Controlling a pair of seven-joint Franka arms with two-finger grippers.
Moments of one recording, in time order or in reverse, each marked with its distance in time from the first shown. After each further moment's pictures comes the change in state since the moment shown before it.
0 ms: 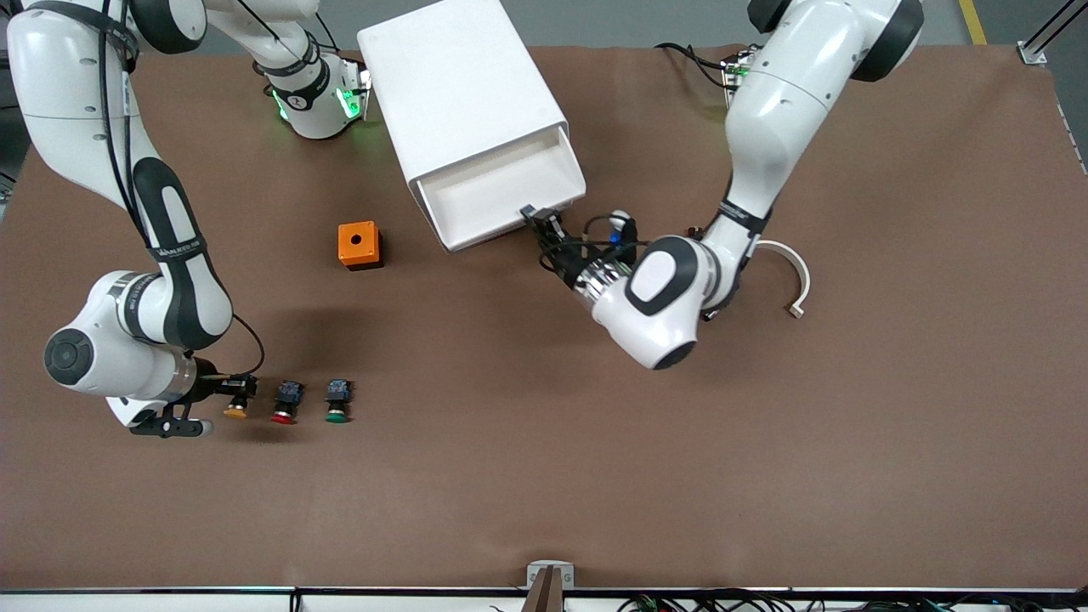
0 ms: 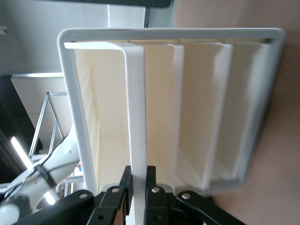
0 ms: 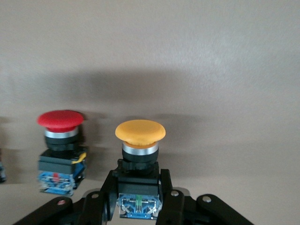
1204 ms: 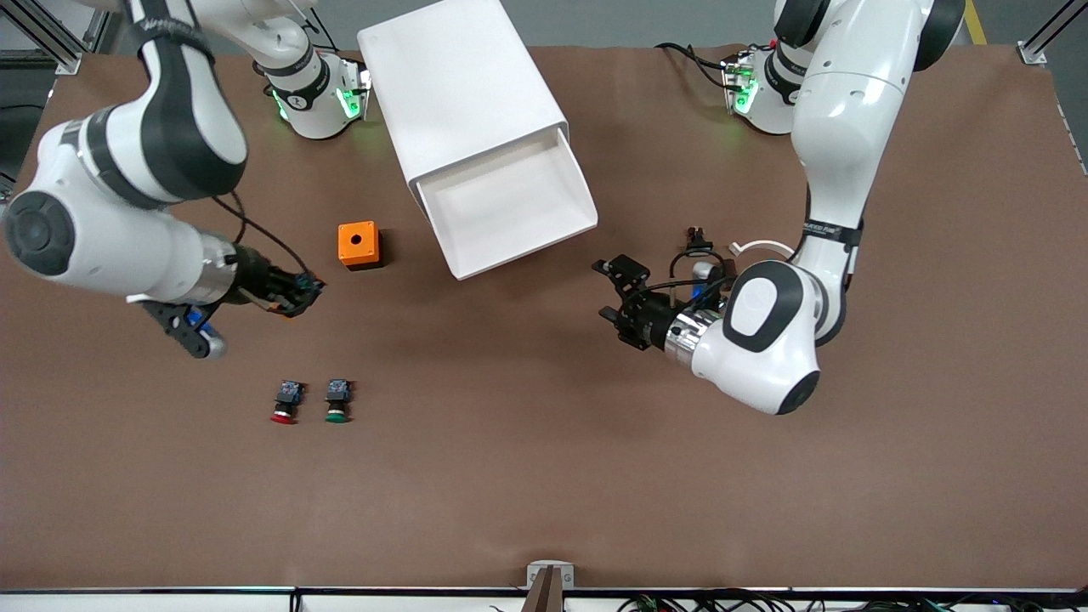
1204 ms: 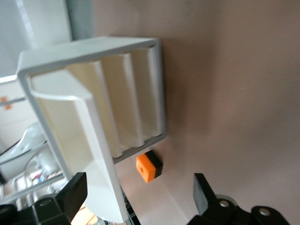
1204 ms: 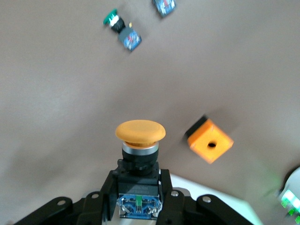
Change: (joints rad) left arm 0.047 -0.047 0.189 0.103 0.156 0.008 0.263; right arm 0.326 -0.421 0.019 0.046 0.133 -0.584 1.098
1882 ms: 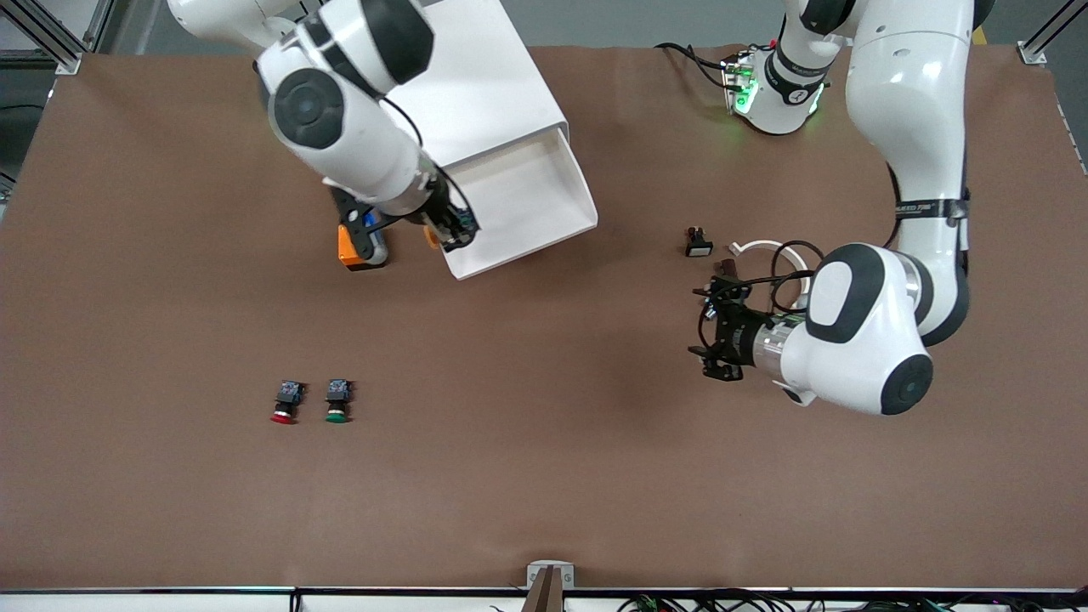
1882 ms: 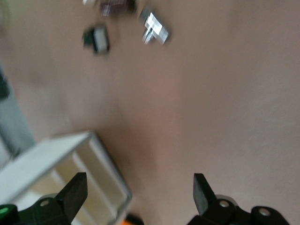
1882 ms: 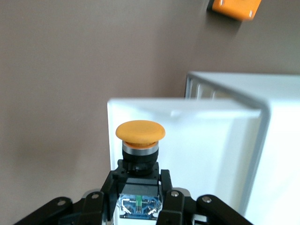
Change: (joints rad) left arm 0.037 -0.097 0.097 0.004 0.386 0.000 0.504; right arm 0.387 -0.029 0.002 -0.061 0.051 0.193 0.740
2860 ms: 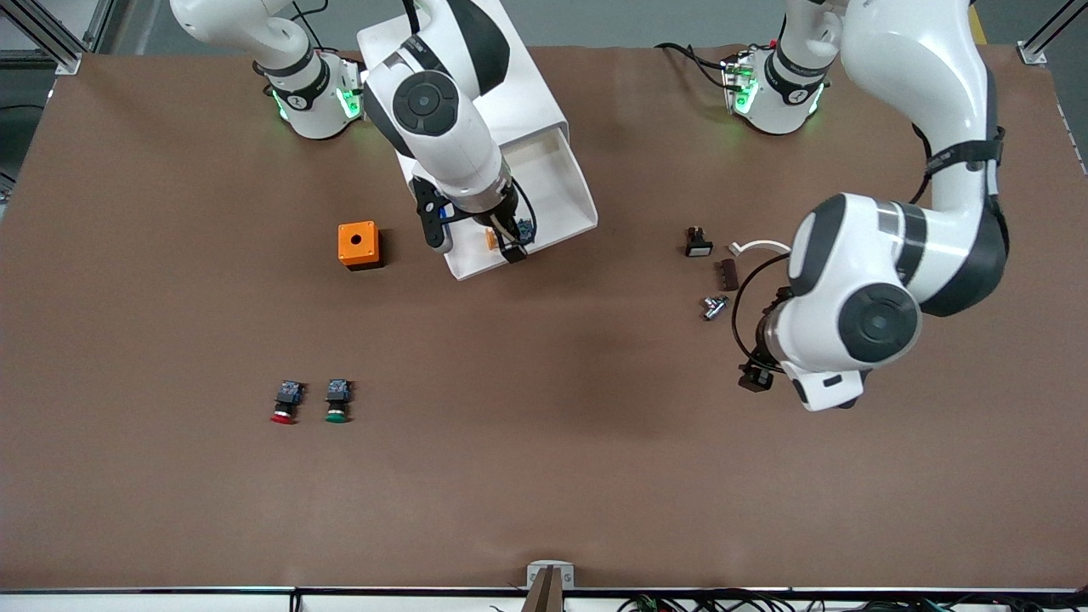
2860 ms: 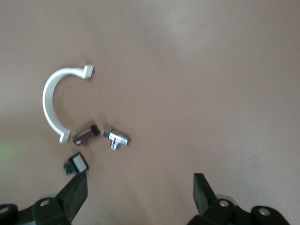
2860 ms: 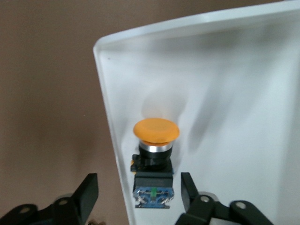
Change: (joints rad) left arm -0.111 -0.081 -0.002 0.002 0.491 0.133 0.321; right arm 0.124 0.073 -0.022 -0.052 -0.054 0.237 0.214
